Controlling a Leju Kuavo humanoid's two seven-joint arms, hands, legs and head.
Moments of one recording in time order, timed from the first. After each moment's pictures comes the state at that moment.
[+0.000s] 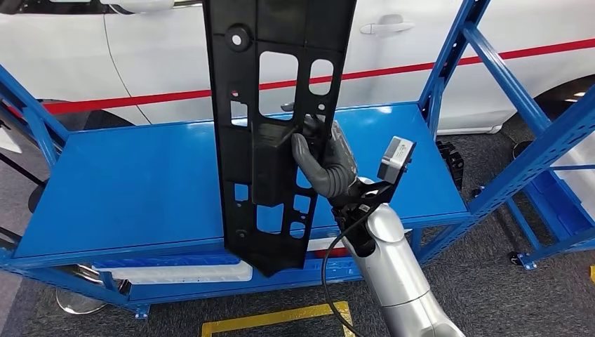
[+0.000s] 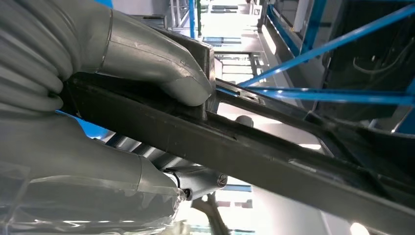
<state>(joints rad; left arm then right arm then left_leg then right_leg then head) -0.11 -0.19 1.21 -0.20 -1.03 0.00 -0.13 -0.51 0.19 0.35 -1.35 -0.15 0.33 -0.44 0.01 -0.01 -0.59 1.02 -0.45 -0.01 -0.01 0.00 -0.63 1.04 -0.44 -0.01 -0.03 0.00</state>
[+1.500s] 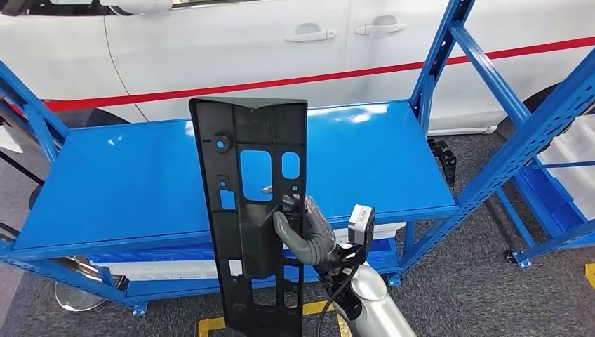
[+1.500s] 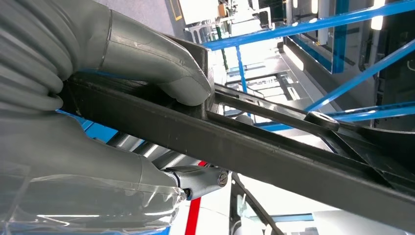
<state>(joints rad) -0.11 -0.19 1.22 -0.20 -1.07 0.07 -0.11 -0.24 0.18 0.44 -1.31 -0.14 0.37 -0.48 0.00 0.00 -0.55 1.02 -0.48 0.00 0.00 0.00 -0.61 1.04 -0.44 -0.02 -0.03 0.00</state>
